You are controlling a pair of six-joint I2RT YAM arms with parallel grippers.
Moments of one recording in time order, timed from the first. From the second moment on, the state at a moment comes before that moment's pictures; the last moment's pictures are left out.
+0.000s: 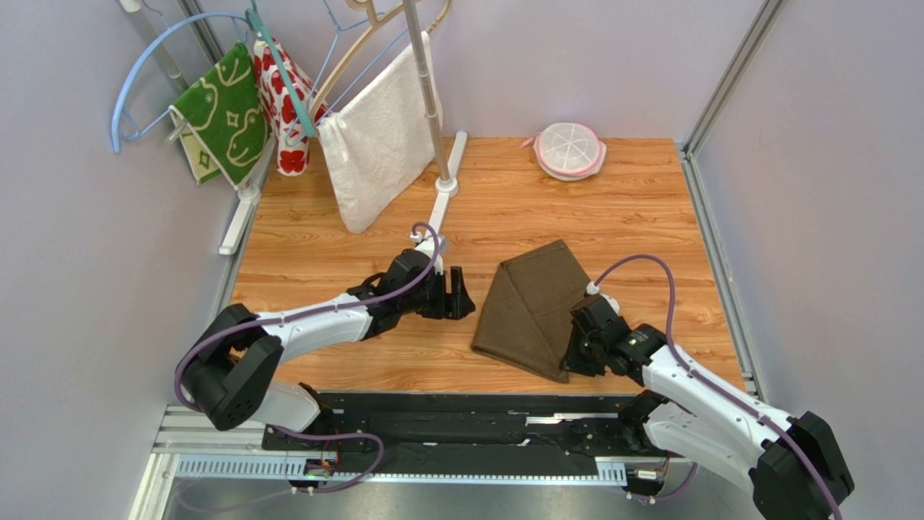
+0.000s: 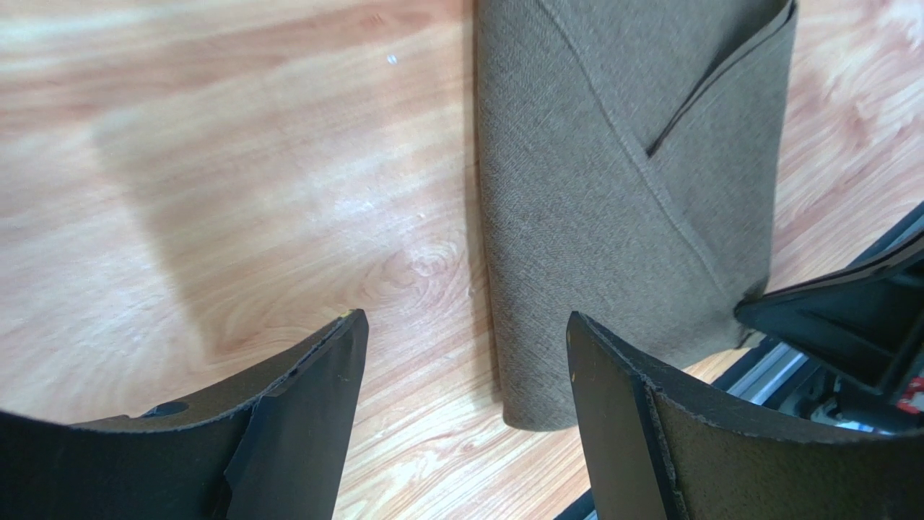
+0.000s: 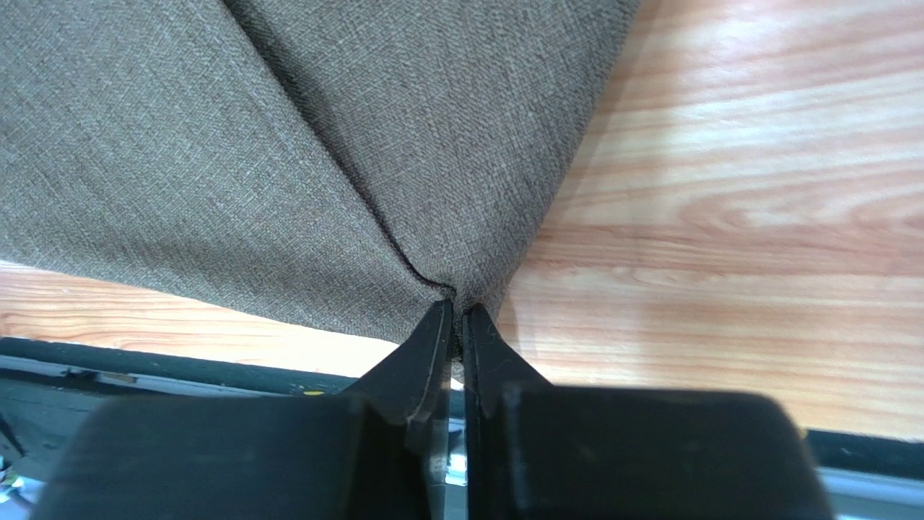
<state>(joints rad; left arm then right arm) -0.74 1.42 0.66 0.09 0.10 -0.62 0.63 0.87 0.42 -0.65 0.04 0.84</state>
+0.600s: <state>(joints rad) -0.49 1.06 0.60 -0.14 0.14 -0.54 0.86 1.17 0.53 -0.42 0.03 0.92</state>
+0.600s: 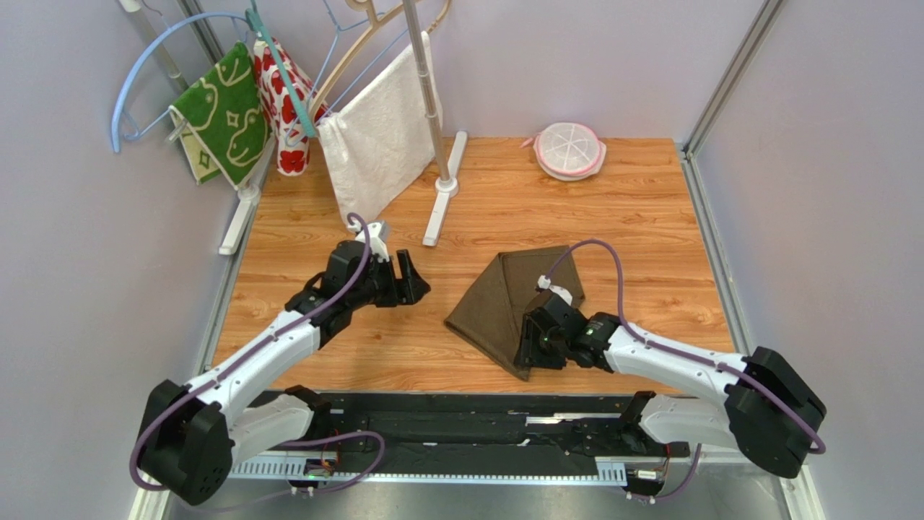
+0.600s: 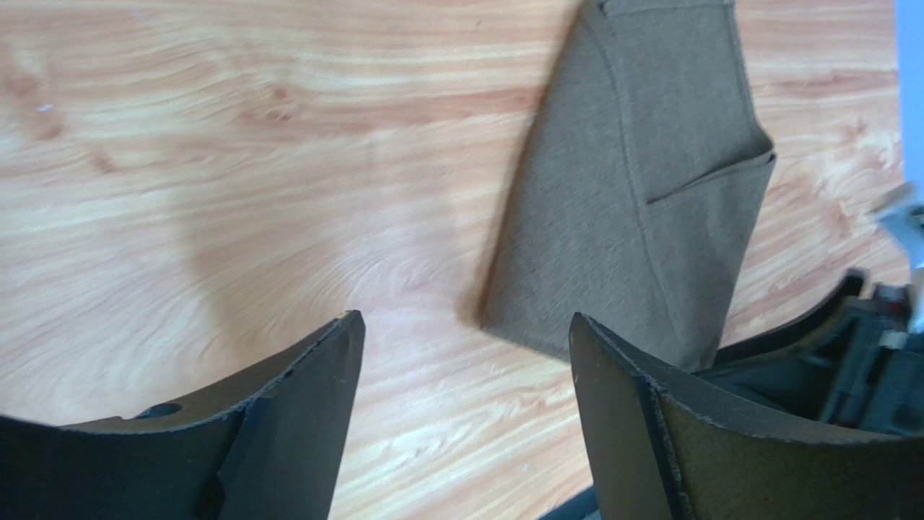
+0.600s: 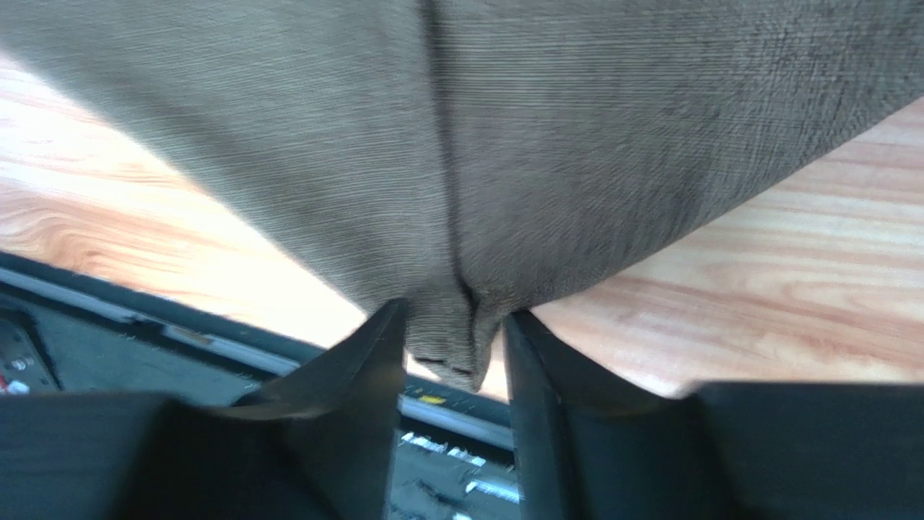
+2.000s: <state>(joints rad) -0.17 1.00 0.77 -0.44 0.49 -0.49 1.20 1.62 0.88 -0.38 0.36 0.21</state>
